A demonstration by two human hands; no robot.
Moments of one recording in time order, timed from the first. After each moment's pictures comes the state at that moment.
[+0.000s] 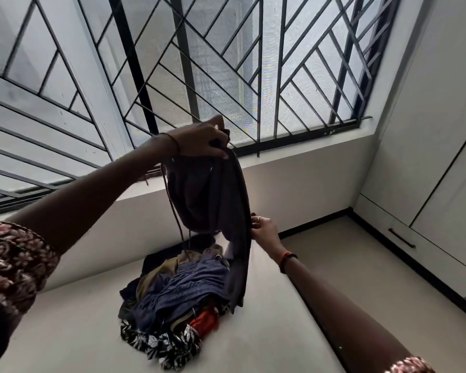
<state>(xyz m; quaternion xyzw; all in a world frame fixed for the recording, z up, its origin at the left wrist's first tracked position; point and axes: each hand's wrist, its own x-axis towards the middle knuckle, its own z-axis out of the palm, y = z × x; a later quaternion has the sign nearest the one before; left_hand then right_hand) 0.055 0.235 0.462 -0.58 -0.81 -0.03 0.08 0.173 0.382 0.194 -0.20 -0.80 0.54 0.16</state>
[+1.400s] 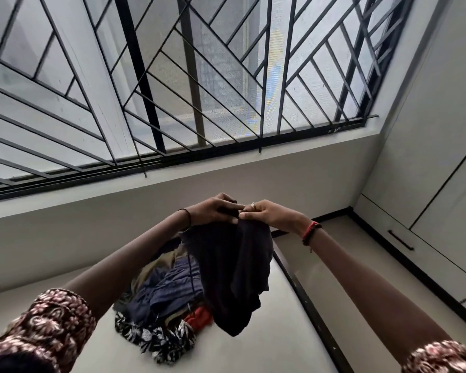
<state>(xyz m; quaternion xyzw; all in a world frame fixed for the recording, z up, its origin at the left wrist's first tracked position) 0.071 0.230 0.292 -0.49 -0.80 -0.26 -0.23 0.179 0.412 0.279 0.00 -0.81 0.58 -0.11</state>
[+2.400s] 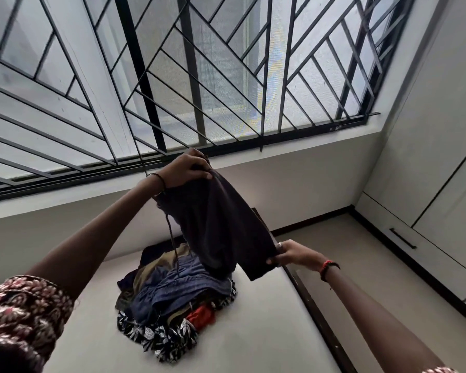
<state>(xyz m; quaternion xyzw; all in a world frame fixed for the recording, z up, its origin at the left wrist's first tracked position) 0.015 0.203 0.361 -0.51 -0.81 -0.28 0.02 0.233 0.453 0.176 -0.10 -0.80 0.56 -0.19</state>
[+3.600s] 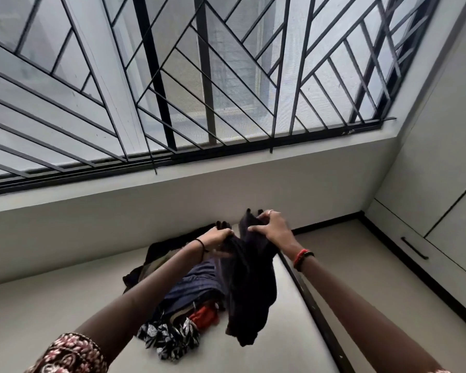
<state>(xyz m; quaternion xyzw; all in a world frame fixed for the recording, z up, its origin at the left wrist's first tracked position) 0.107 0.228 0.231 -0.03 -0.77 -0.53 -0.36 0.161 0.390 0.226 -0.21 -0.86 0.45 0.09</state>
